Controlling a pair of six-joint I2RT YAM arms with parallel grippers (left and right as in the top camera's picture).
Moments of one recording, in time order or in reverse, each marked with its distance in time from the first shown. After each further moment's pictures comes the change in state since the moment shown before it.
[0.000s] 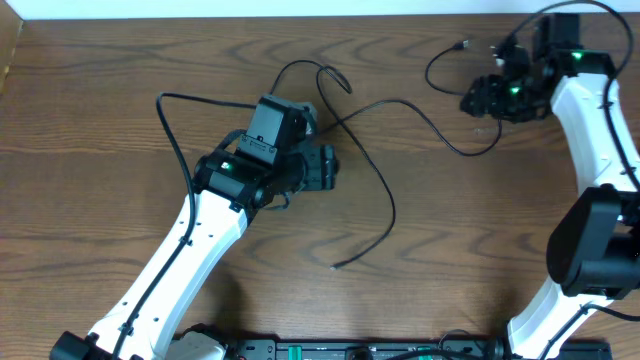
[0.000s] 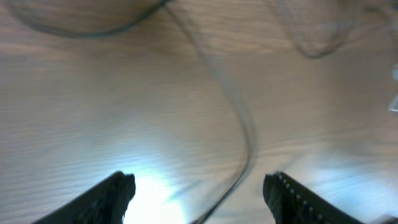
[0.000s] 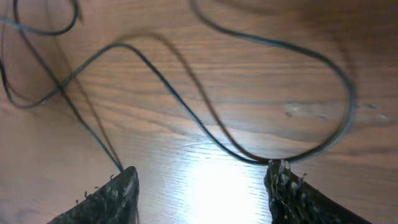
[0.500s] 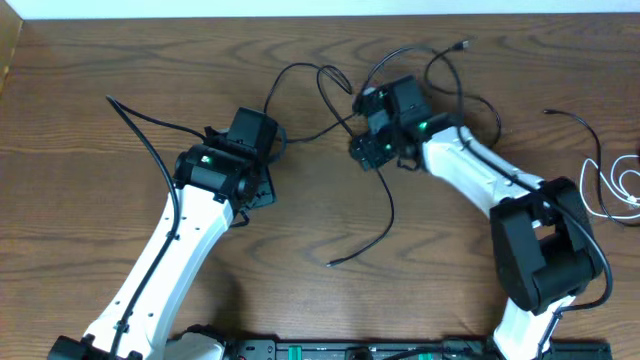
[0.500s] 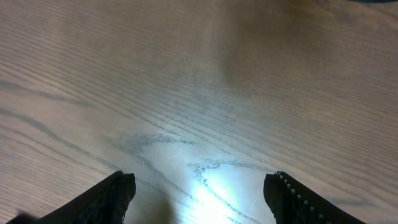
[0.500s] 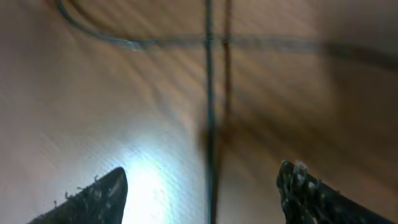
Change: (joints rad) left arm 0.106 0.000 0.000 -0.354 -0.455 -0.161; right arm 0.486 0.000 -0.378 0.601 0.140 -0.106
